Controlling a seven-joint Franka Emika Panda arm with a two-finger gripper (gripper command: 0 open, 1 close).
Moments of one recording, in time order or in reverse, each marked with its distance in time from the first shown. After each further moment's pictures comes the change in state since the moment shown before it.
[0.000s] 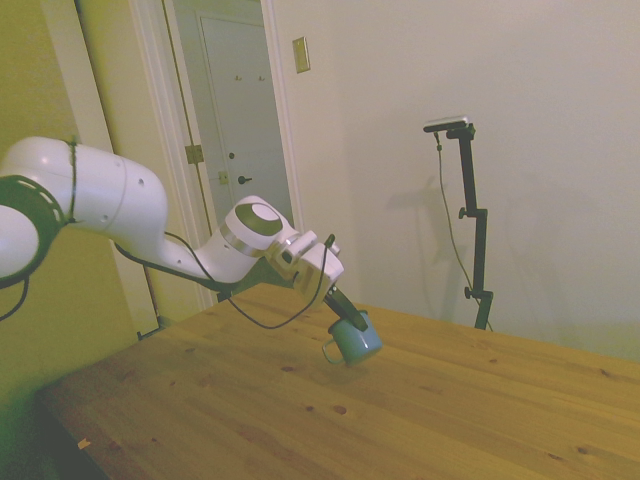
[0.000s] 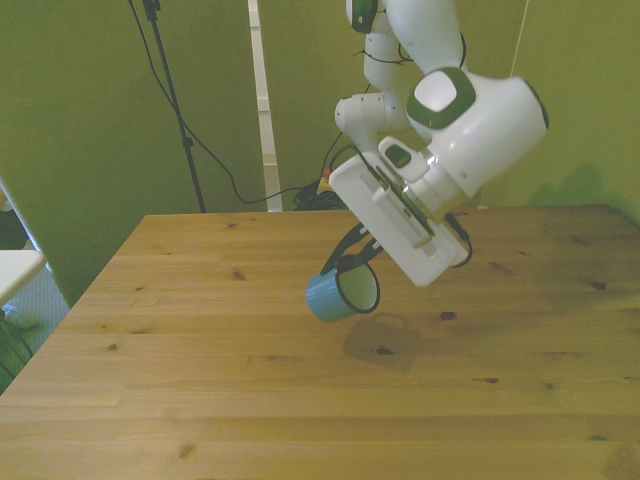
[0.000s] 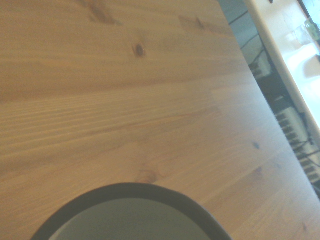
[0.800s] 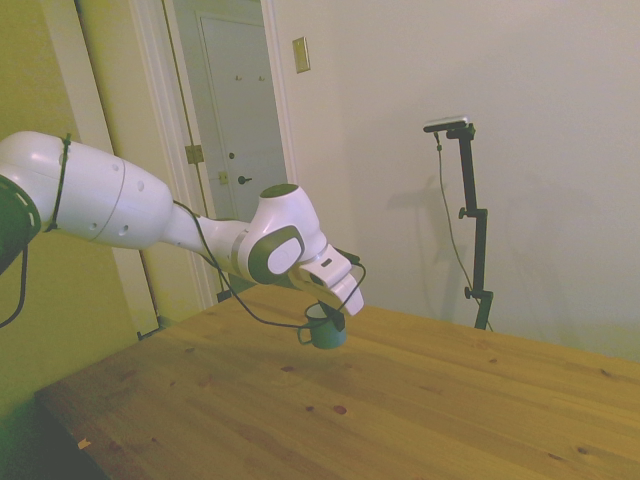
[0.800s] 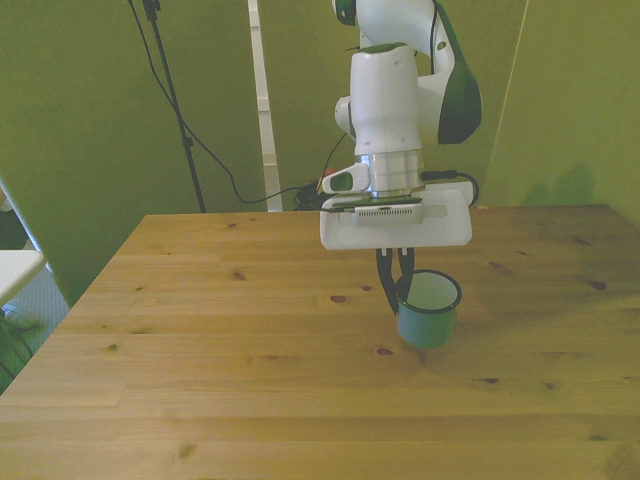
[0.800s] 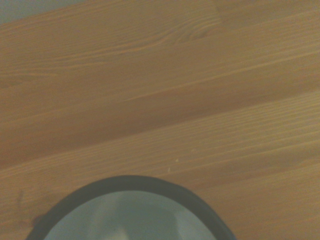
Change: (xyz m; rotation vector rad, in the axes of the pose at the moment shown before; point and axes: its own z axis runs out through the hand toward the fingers) arm -0.003 -0.003 0.056 0.533 -0.633 0.000
